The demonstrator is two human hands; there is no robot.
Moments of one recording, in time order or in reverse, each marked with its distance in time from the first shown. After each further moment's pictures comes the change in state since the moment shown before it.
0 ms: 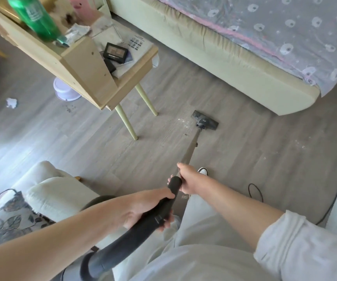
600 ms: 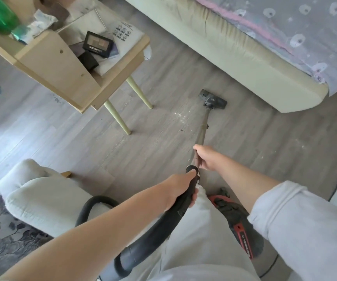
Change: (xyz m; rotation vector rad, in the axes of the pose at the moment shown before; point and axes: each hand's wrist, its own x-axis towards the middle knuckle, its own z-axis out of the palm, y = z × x) left_hand 0.096 0.128 0.052 -0.278 0.116 0.052; right_hand 0.050 -0.144 -0.064 -0.314 0.183 -0.137
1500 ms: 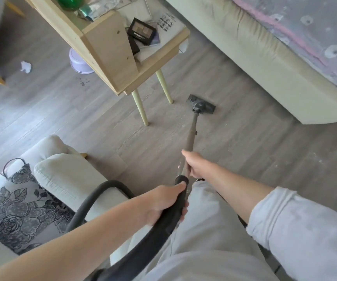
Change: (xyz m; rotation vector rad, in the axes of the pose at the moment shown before) left_hand -0.068 -0.075 -0.089 -0.130 -0.018 -0.046; right_hand -0.033 0.053 0.121 -0.108 -0.087 0.030
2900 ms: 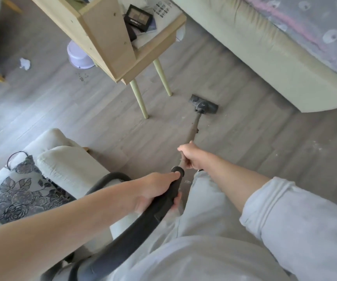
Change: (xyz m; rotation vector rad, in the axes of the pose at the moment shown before) left_hand -0.031 -0.024 -0.004 0.065 0.016 -0.032; right_hand -0.024 0.030 0.002 -0.160 -0.053 -0.059
